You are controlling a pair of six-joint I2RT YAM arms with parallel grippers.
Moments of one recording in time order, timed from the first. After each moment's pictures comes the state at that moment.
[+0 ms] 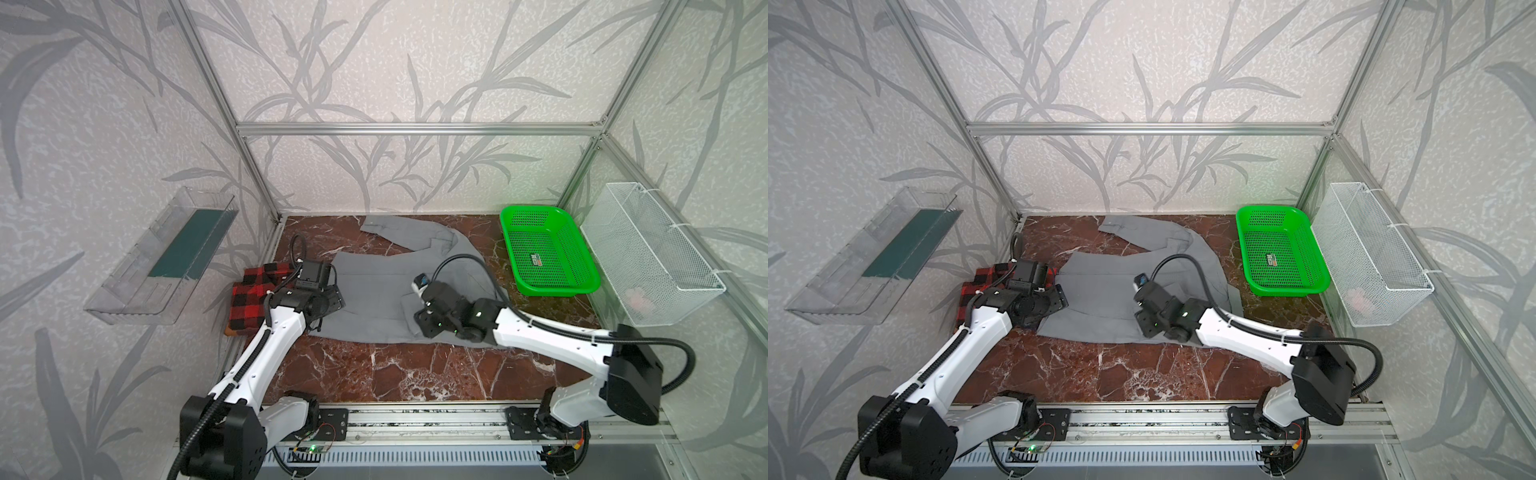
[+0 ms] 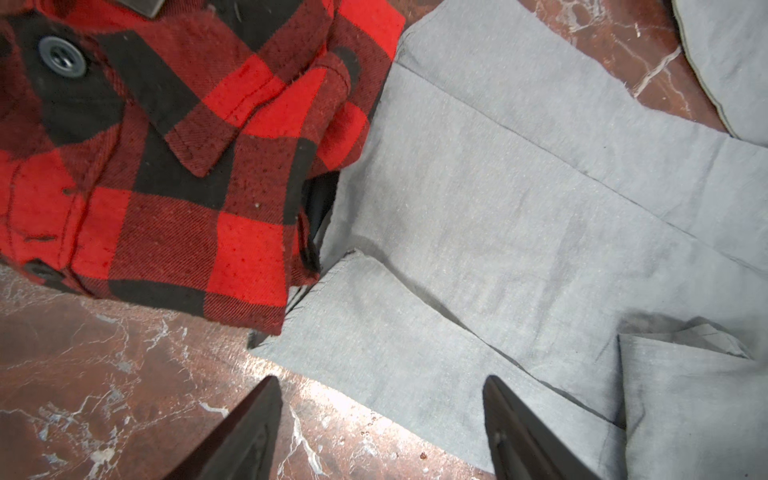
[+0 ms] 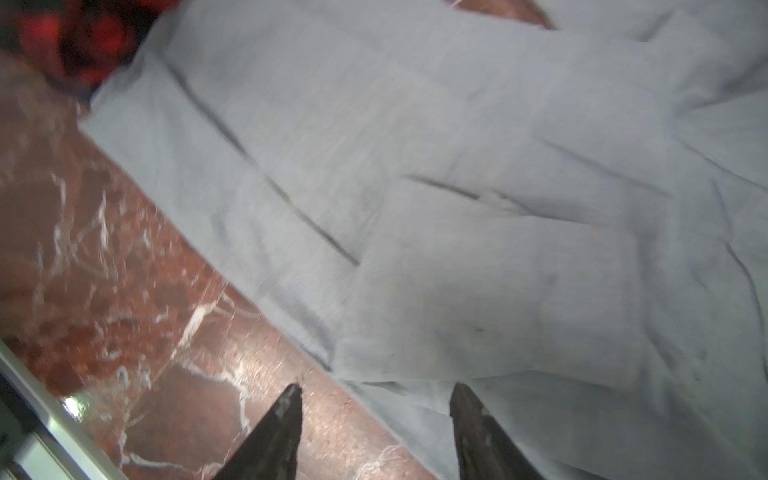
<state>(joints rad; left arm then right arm) -0.15 1.14 0.87 -0.80 -0.15 -0.60 0.91 1.44 1.04 -0.46 0.15 0.38</state>
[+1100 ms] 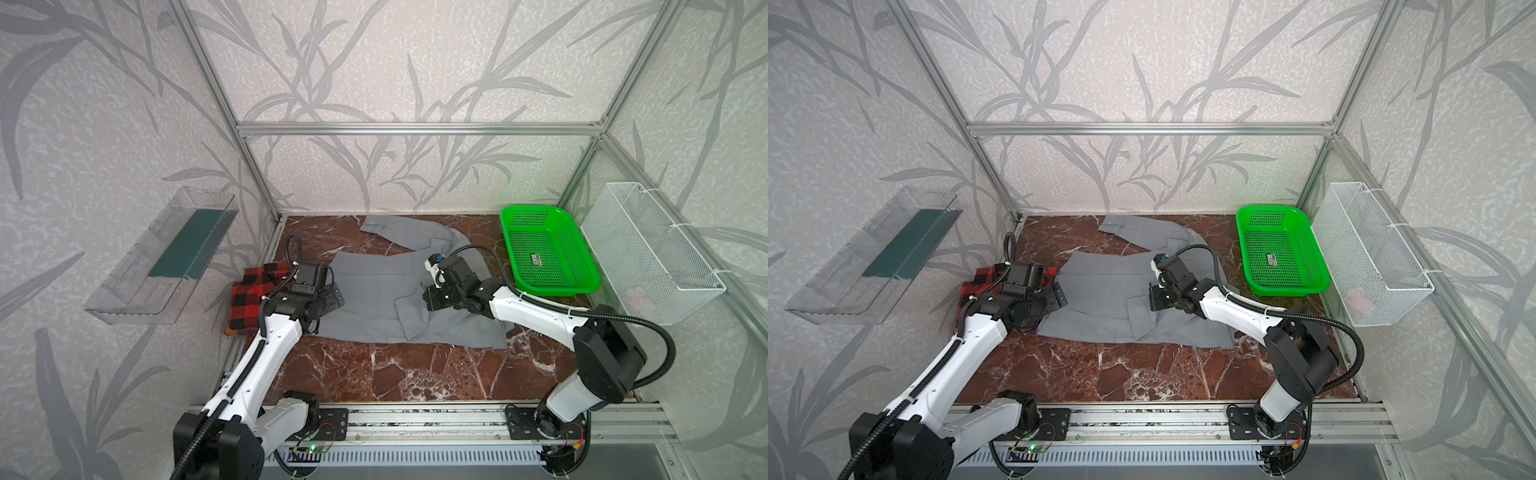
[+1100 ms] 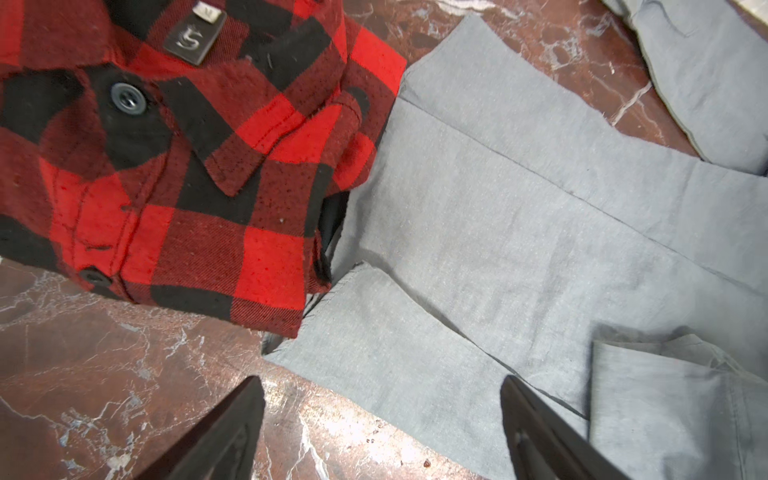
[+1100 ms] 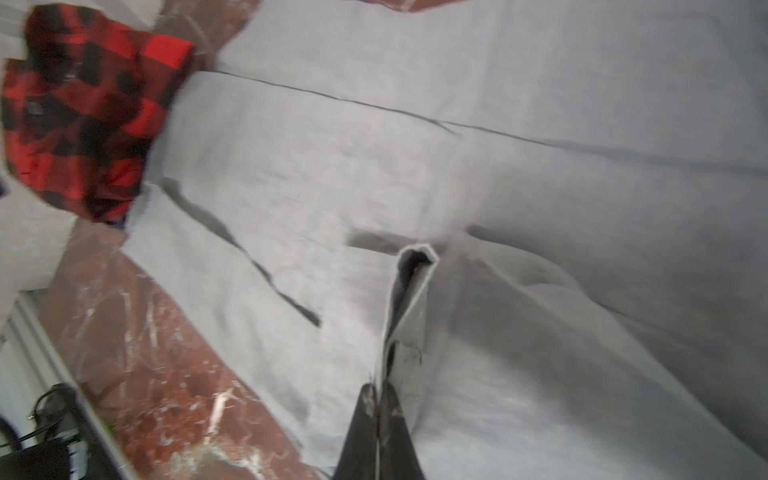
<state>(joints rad) -0.15 1.07 0.86 -0.80 -0.18 -0.59 0.76 1.62 1.08 -0.27 -0.15 0.46</state>
